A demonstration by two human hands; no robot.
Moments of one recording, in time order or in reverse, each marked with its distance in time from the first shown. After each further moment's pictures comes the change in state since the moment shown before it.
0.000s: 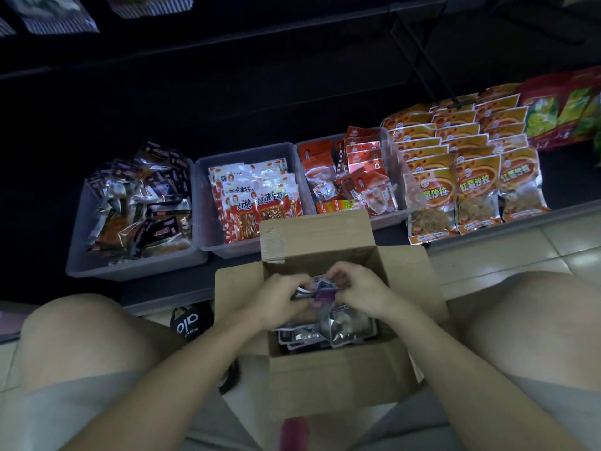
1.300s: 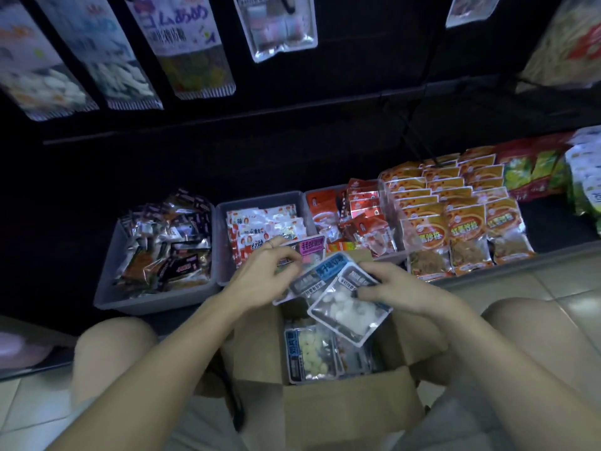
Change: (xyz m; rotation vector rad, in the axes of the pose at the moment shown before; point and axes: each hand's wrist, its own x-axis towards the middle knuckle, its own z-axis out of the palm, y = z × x) left_hand -0.030 0.042 -0.116 -0.011 0.272 0.079; right_hand -0.054 -0.075 -0.082 0.041 -0.074 -0.145
